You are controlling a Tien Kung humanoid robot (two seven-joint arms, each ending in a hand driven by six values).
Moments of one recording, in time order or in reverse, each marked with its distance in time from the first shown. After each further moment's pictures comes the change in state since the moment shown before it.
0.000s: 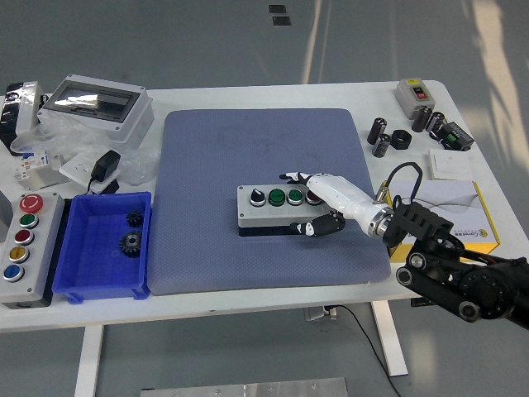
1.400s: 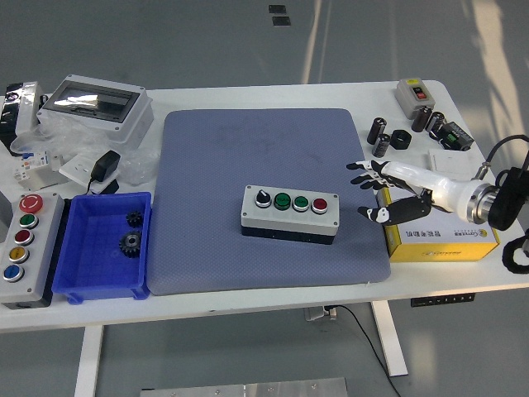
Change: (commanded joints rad) left arm 0.014 -0.001 0.005 0.000 -0.019 0.003 0.002; right arm -0.175 -0.452 0.497 0.580 0.542 0.544 -0.416
